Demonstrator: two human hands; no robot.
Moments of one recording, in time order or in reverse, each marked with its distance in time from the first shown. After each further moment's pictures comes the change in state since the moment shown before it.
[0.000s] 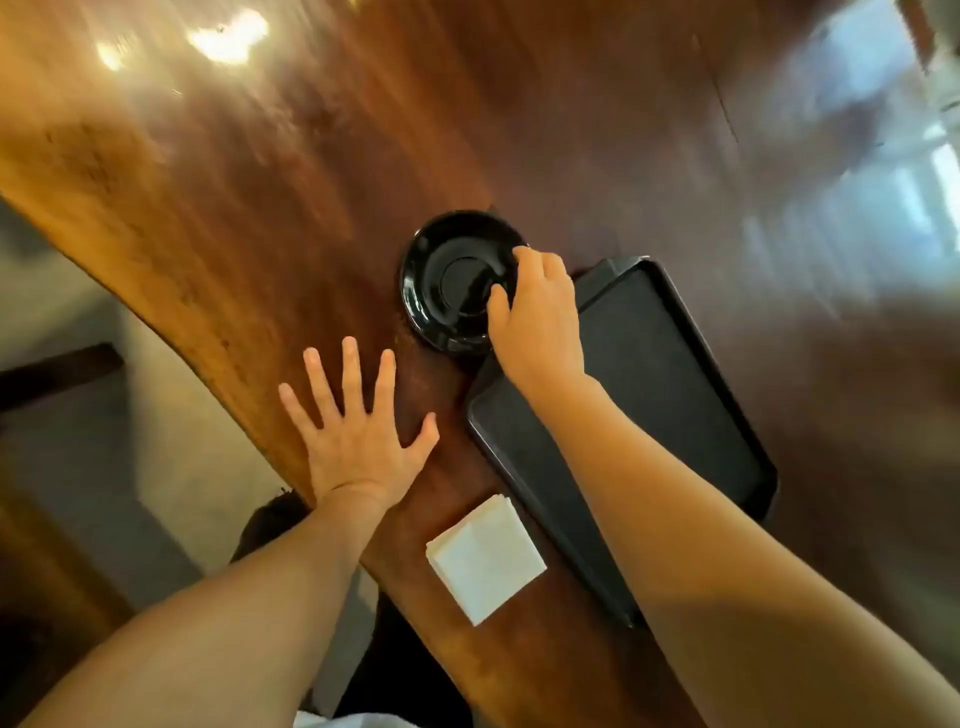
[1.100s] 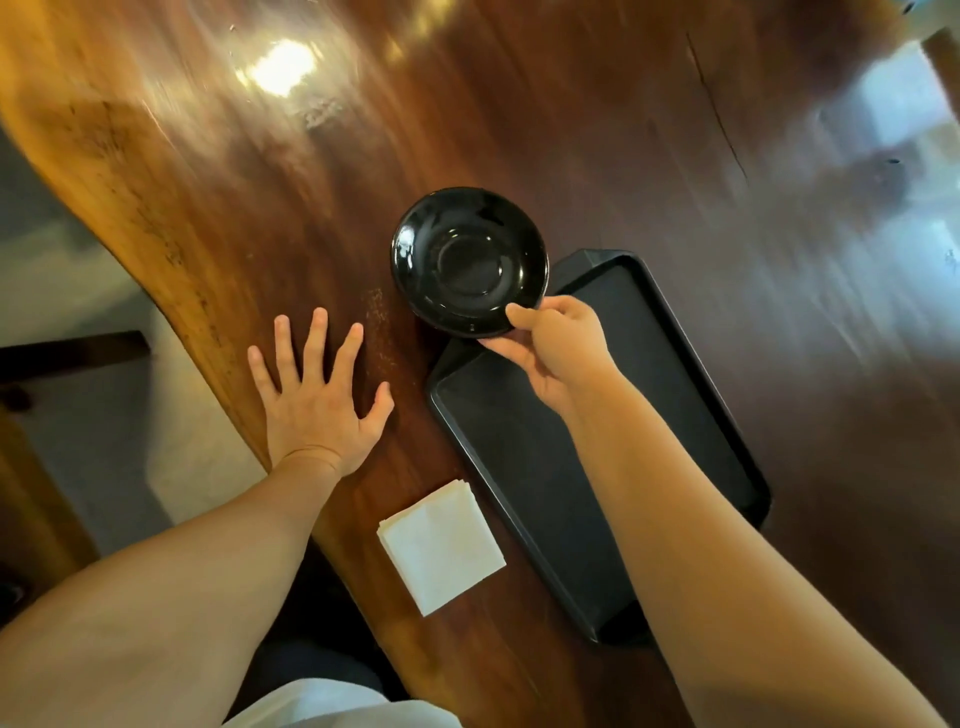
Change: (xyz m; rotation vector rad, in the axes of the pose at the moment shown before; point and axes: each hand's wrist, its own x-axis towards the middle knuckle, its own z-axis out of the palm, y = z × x) left_hand 0.003 0.000 0.018 0.051 0.189 -0.046; right_hand -0.019 0.062 -0.030 1.293 -0.266 0.699
